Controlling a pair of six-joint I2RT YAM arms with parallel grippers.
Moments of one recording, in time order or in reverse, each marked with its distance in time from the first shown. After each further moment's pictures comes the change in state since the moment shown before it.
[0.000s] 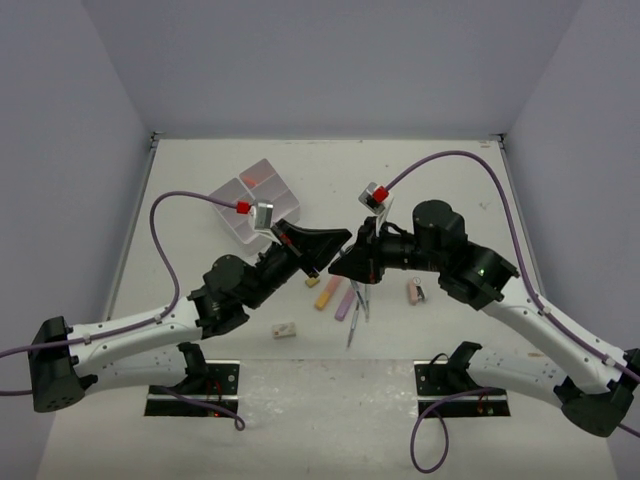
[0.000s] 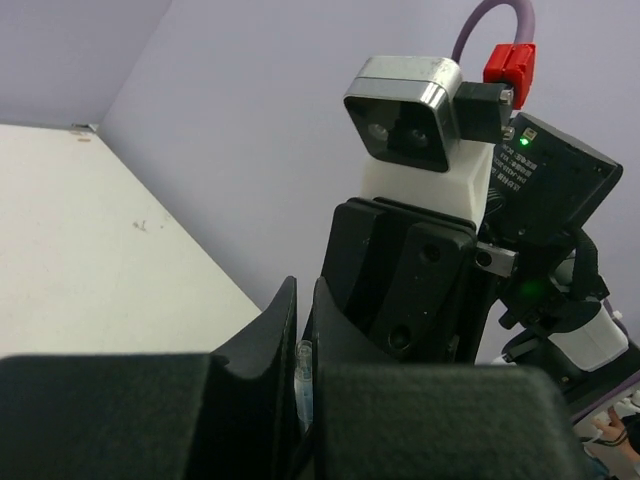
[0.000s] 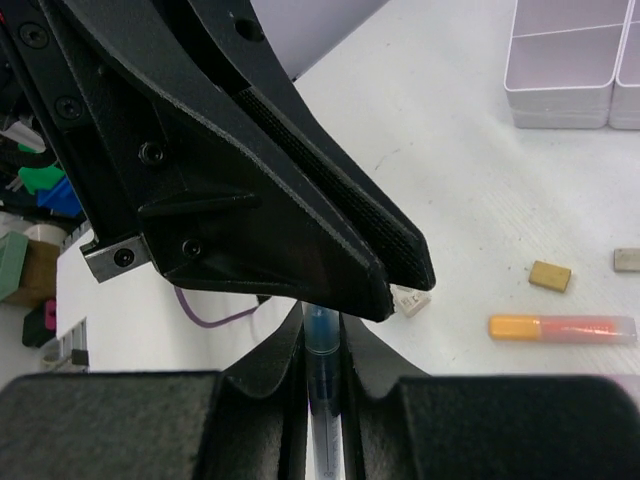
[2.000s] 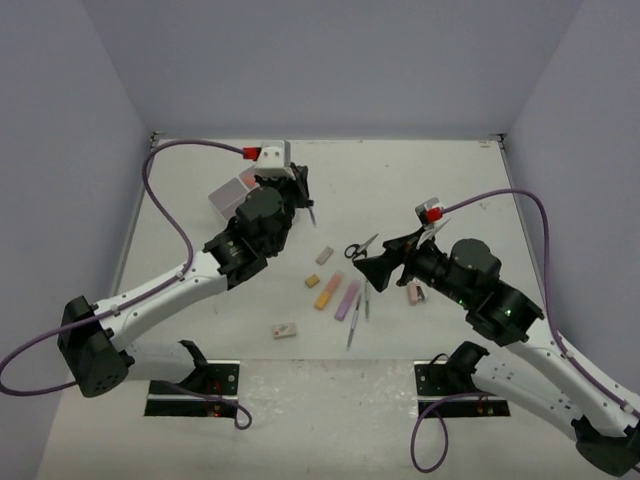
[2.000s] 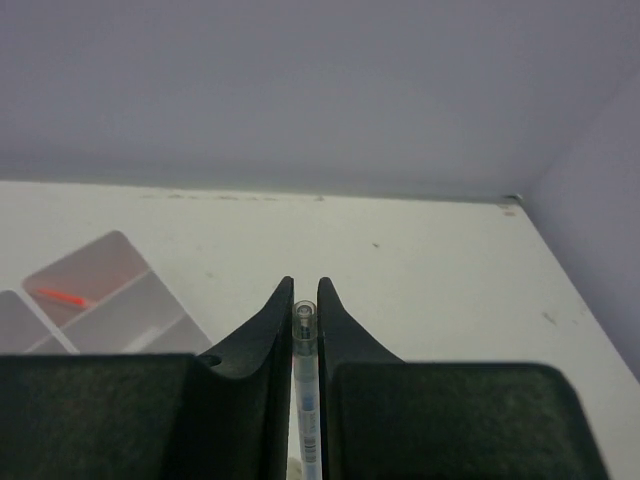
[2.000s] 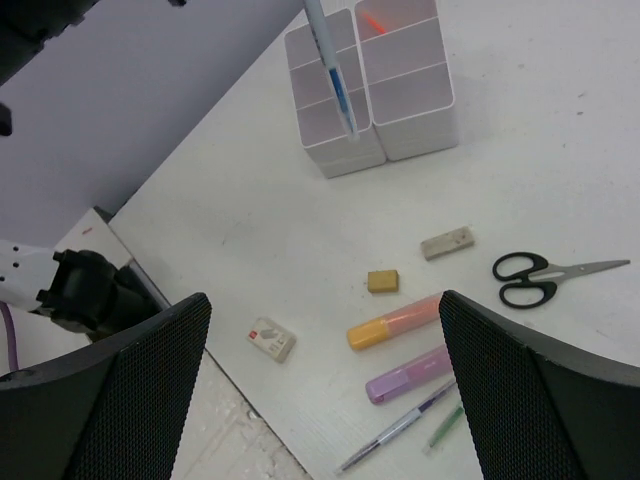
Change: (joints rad) left arm 0.238 0.262 0.383 -0.416 -0.437 0.416; right arm -0.046 -0.313 -0.305 0.109 0.399 -0.012
